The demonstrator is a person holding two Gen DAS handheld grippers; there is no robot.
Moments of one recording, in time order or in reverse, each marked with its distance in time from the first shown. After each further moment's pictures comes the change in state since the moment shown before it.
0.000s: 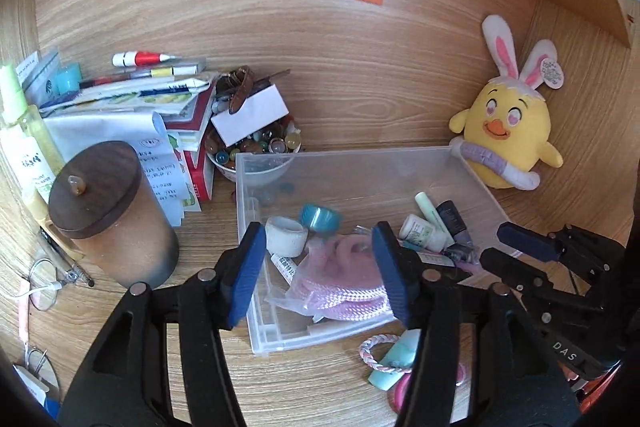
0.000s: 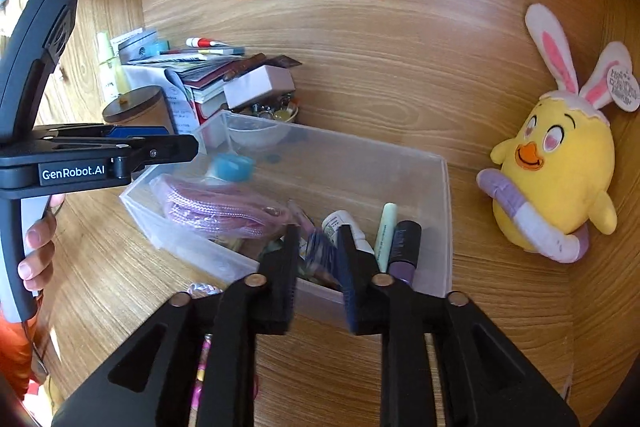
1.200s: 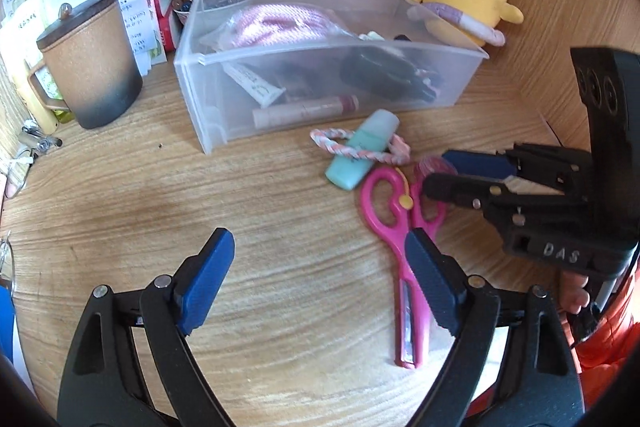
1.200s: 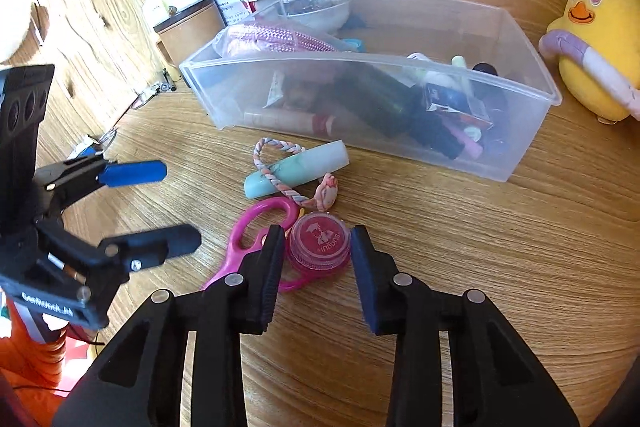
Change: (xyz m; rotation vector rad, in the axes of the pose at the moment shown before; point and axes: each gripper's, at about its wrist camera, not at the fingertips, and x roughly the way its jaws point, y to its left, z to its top) left arm -0.013 -0.033 -0.131 0.081 0.248 -0.048; right arm 0.013 0.021 -0.087 0.112 0.212 0.215
